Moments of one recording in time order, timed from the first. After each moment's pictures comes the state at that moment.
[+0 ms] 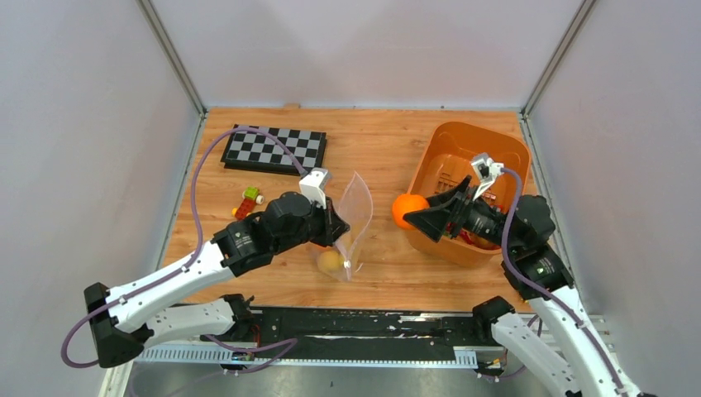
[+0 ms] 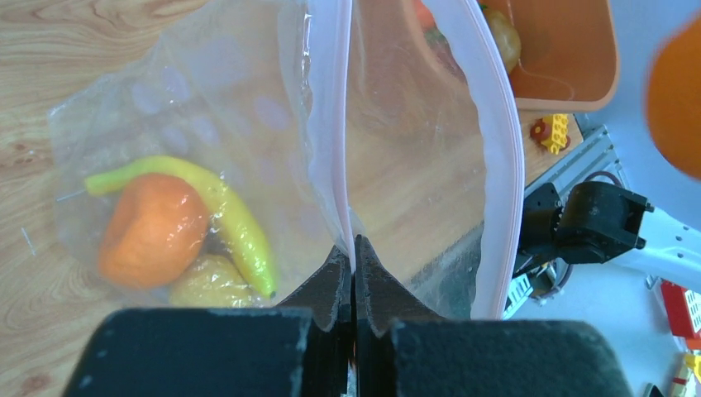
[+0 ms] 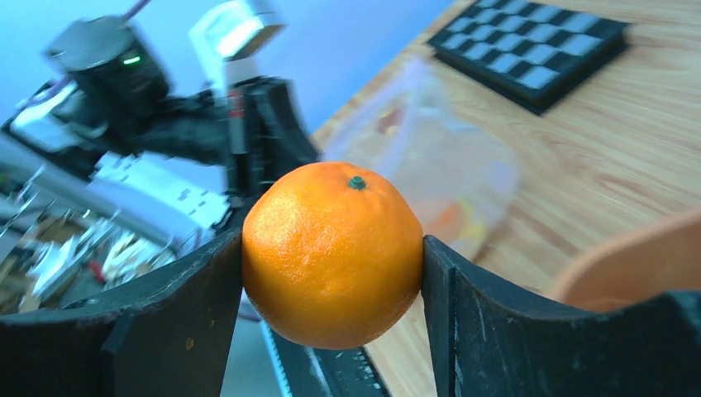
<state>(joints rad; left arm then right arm) -1.00 0.95 0.92 -0.43 -0.15 -0.62 0.35 0.60 0.77 -0.16 -0.63 0.57</state>
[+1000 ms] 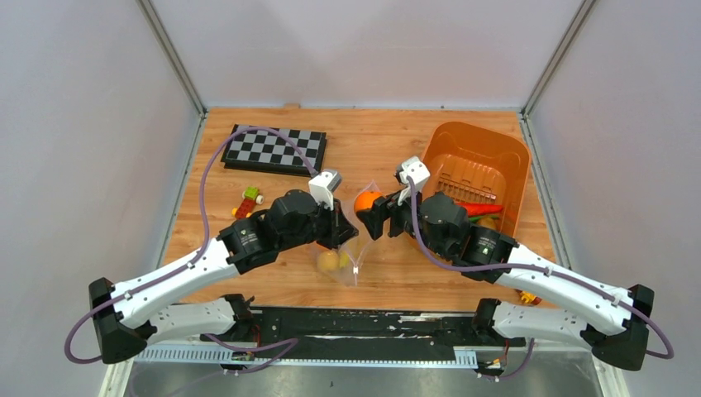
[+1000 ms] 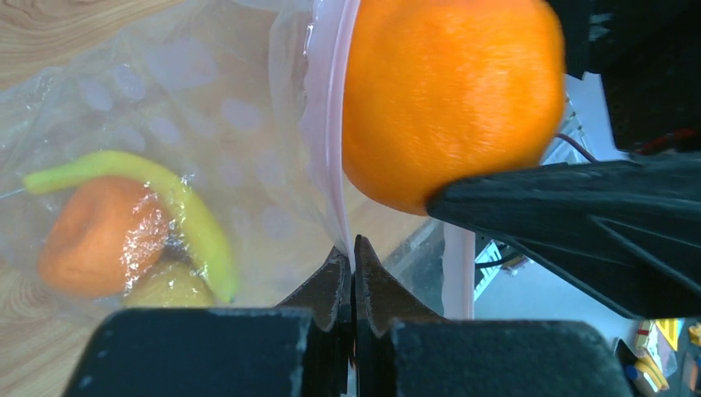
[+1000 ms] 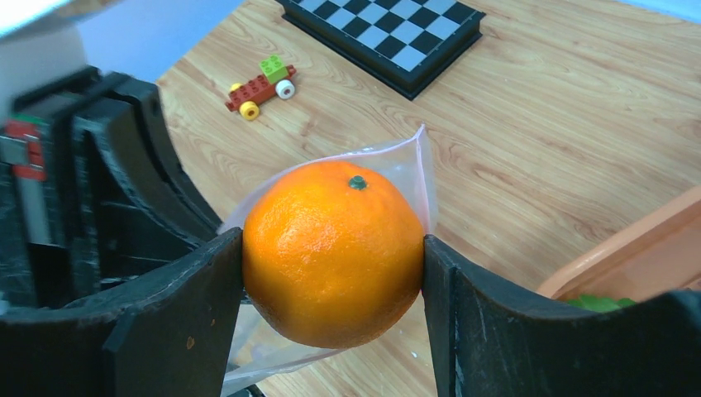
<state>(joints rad) -1.01 1.01 0.94 -0.40 -0.03 -0.62 1.08 0.97 0.96 -0.22 0.32 0.29</state>
